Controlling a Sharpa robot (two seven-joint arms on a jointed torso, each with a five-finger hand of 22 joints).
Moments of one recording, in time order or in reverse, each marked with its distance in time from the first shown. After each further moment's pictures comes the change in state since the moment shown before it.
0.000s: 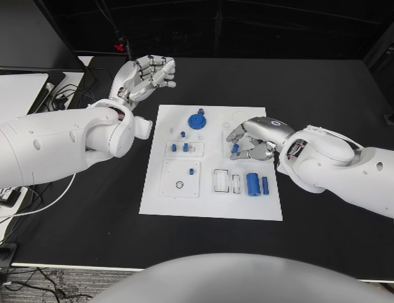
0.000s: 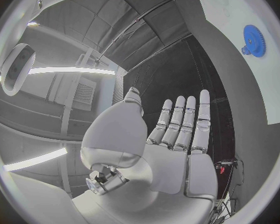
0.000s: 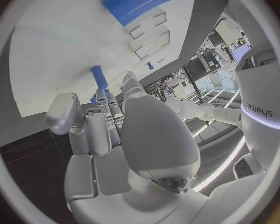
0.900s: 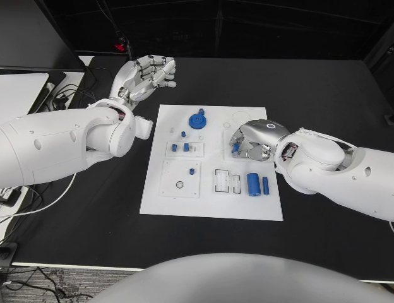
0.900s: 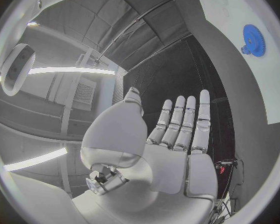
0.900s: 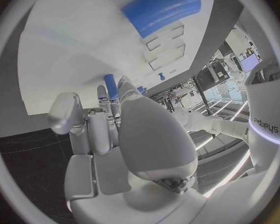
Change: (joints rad) left arm 0.000 0.000 0.000 -0.002 0.000 0.000 0.000; left_hand 0.000 0.000 -0.003 -0.003 0.000 -0.004 0.004 0.004 -0.001 0.000 0.000 0.006 0.000 0.000 0.000 0.007 -0.003 0.000 0.000 0.000 0.000 -0.001; right arm -0.015 0.036 0.000 -0.023 -0.117 0.027 -0.114; right_hand 0.041 0.041 0.071 -0.004 0.000 0.086 -0.023 0.030 0.006 0.066 -0.029 0.053 -0.001 0.000 -0.008 0.004 0.003 0.000 0.006 -0.007 0.000 0.004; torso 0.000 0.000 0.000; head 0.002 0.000
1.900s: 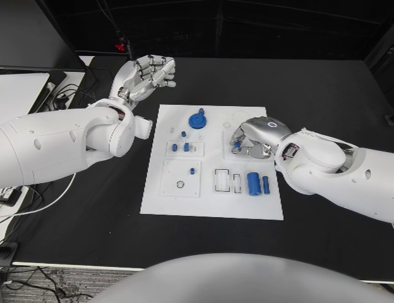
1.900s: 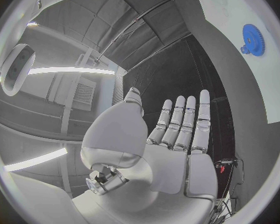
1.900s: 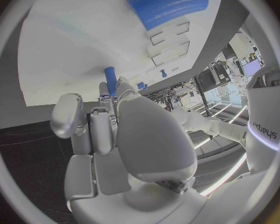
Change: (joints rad) left arm 0.000 -0.002 0.000 -0.001 0.000 0.000 0.000; left_hand 0.005 0.005 0.000 0.000 0.004 0.000 0.000 0.004 0.000 0.000 0.000 0.000 0.000 0.000 0.000 0.001 -0.002 0.000 0.000 0.000 0.000 -0.001; right arm -0.002 -0.004 -0.001 0.007 -0.046 -0.059 -0.009; right_hand 0.067 0.004 0.091 0.004 -0.007 0.130 -0.048 0.040 0.008 0.135 -0.042 -0.023 -0.006 0.002 -0.037 0.008 0.014 0.000 0.014 -0.035 0.026 0.023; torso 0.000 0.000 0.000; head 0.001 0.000
